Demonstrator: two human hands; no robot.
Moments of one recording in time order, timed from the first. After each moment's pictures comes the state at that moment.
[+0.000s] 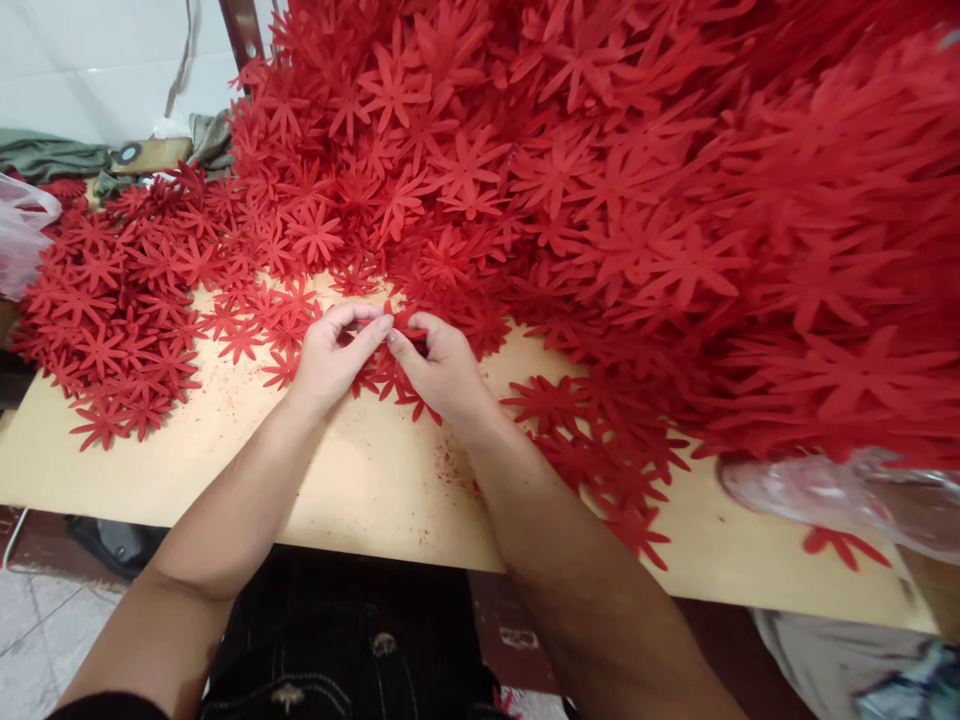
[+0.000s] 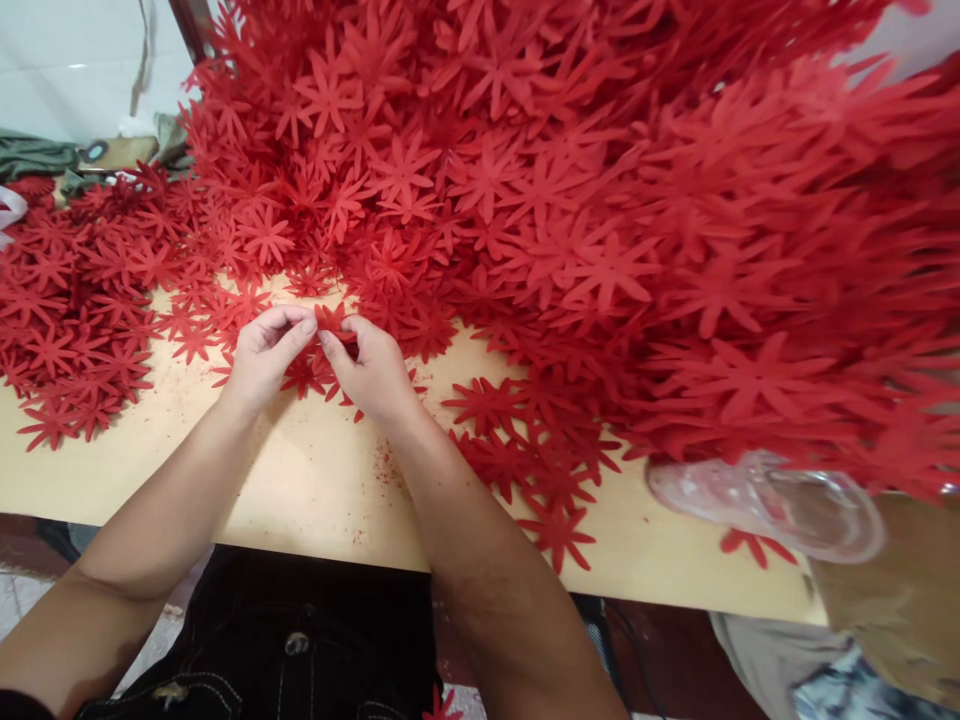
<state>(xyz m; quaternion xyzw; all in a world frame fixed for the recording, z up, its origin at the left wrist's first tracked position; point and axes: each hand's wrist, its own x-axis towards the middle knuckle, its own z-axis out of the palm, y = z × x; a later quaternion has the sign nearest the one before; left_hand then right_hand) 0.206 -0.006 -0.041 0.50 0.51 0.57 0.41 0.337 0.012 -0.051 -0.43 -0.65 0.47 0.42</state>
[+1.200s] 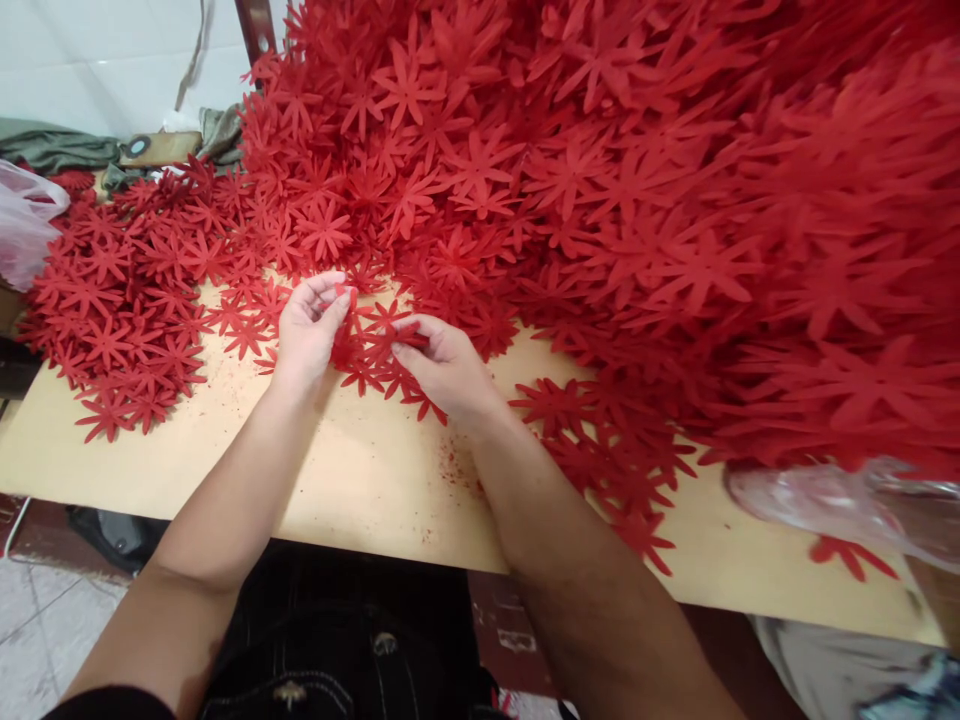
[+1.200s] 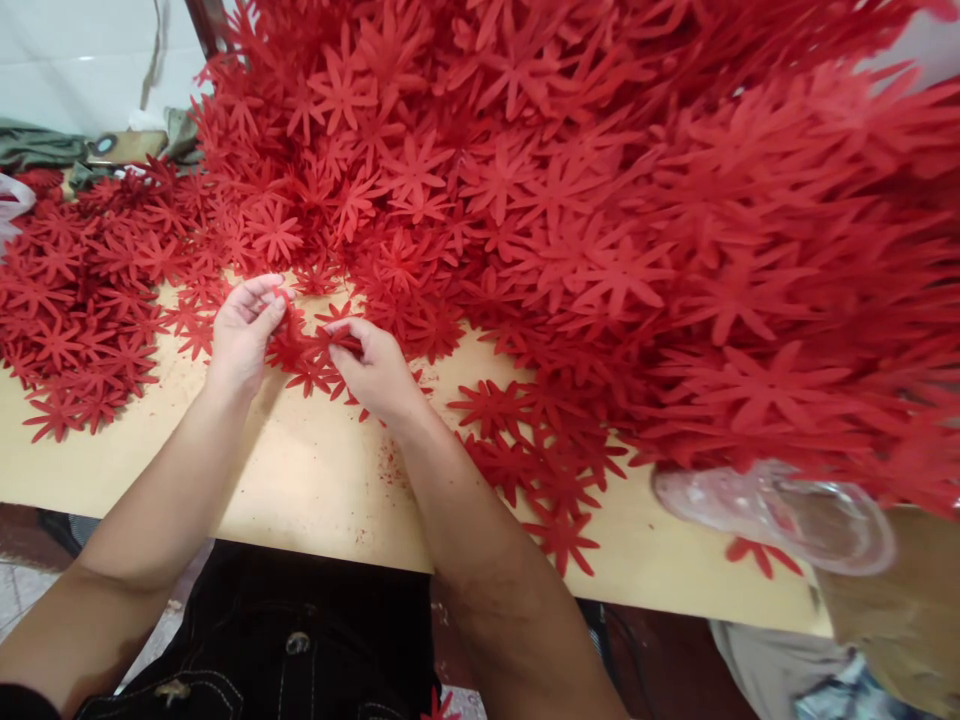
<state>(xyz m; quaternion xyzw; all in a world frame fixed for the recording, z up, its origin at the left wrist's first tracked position) 0.178 0.010 -0.055 0.41 0.51 0.65 0.38 0.335 0.013 -0.056 -0.36 -0.58 0.60 0.41</state>
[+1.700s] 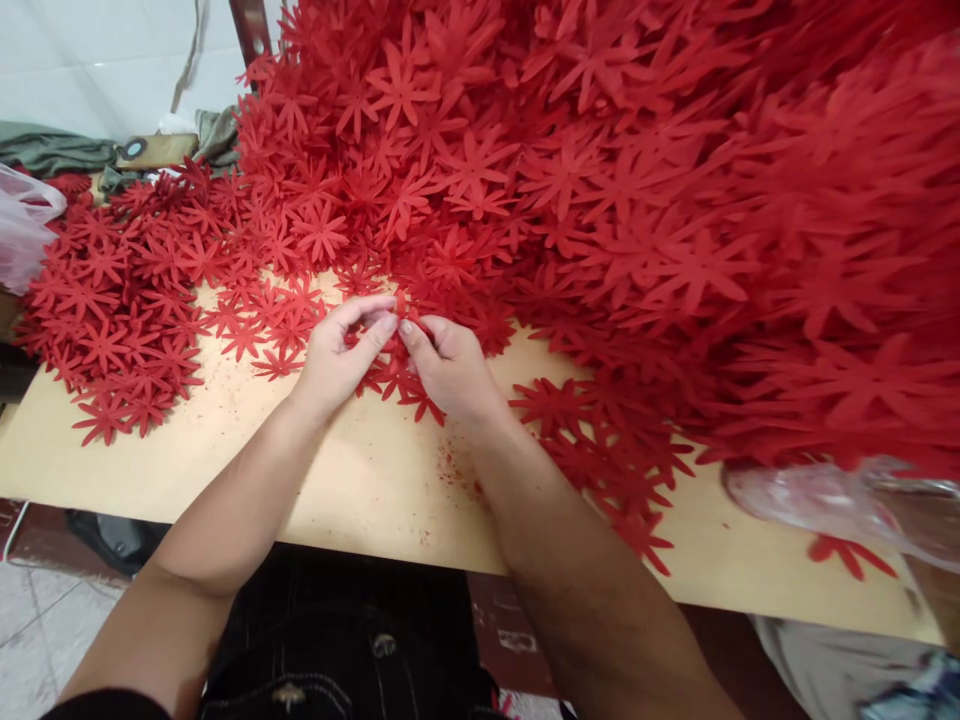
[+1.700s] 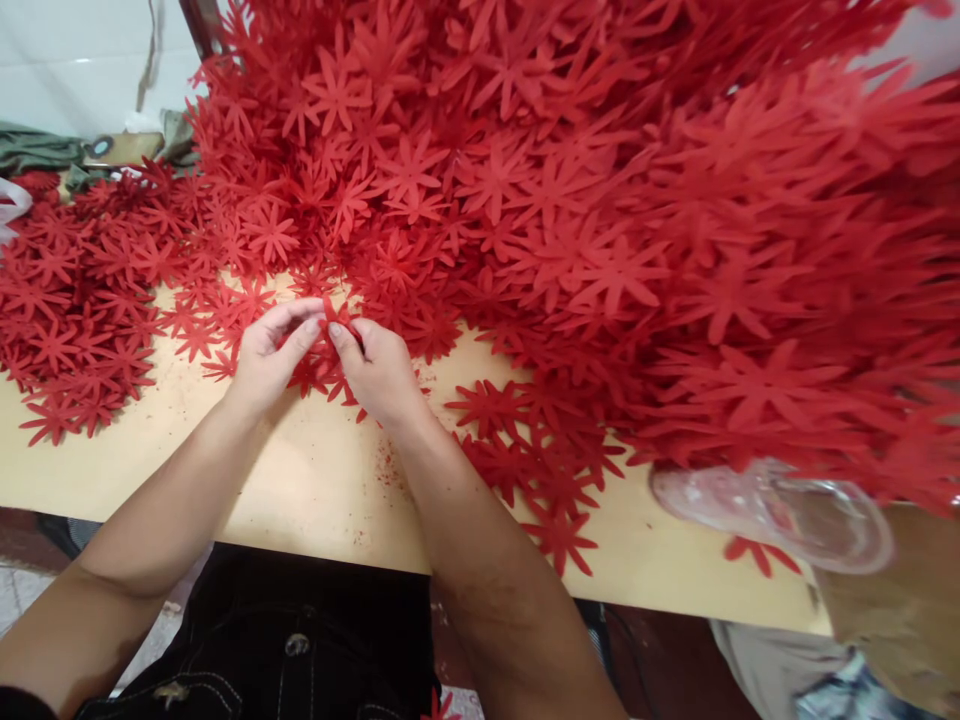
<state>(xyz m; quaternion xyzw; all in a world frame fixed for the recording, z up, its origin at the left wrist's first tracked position) 0.208 -0.011 -0.038 0.53 0.49 0.57 0.39 0.340 0.012 -0.045 -0.44 -0.63 0.48 0.42</state>
